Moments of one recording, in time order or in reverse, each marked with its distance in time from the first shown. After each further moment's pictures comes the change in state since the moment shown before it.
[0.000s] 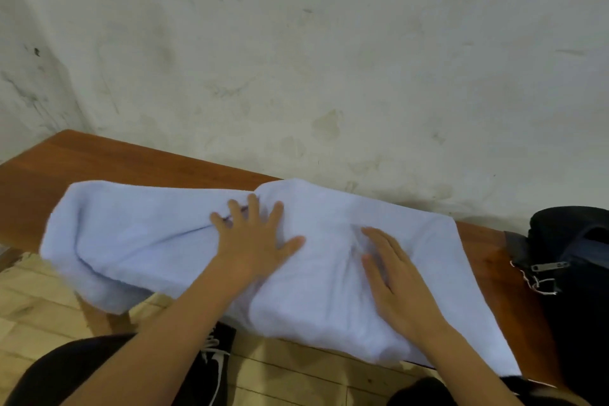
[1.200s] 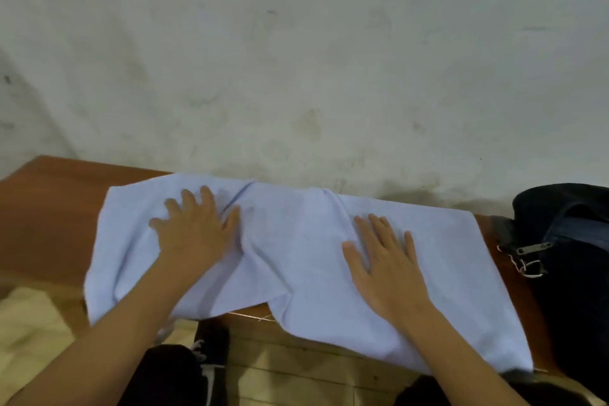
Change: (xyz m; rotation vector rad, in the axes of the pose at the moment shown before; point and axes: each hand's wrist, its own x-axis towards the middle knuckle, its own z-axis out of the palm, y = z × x) left_hand 0.020 -0.035 -0.011 -0.056 0.301 -0.219; right_hand 0.015 0.006 -0.002 -0.386 -0.015 0.128
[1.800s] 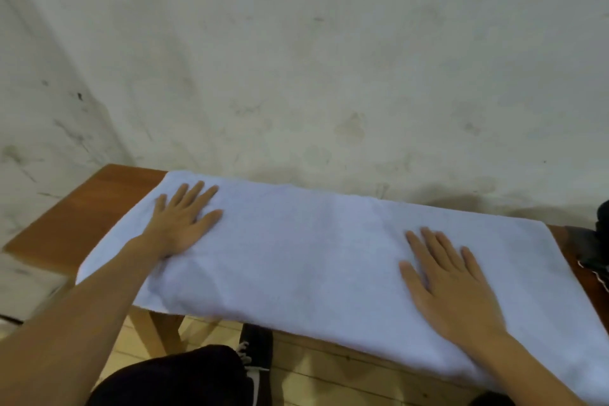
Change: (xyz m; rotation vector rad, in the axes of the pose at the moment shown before) left_hand 0.081 -0.154 0.017 -0.041 -0.239 0.211; right_hand -0.001 0.003 0.008 -0.178 -0.056 0.010
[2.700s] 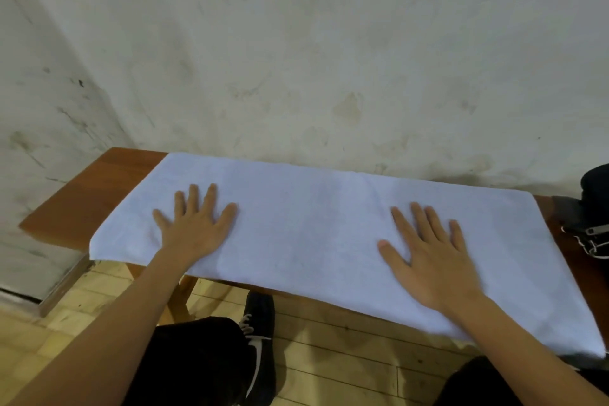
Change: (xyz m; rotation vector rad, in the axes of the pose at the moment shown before) left_hand -0.057 0.055 0.018 -0.011 0.054 -0.218; right_hand -0.009 -0.009 0.000 -0.045 -0.074 -0.028
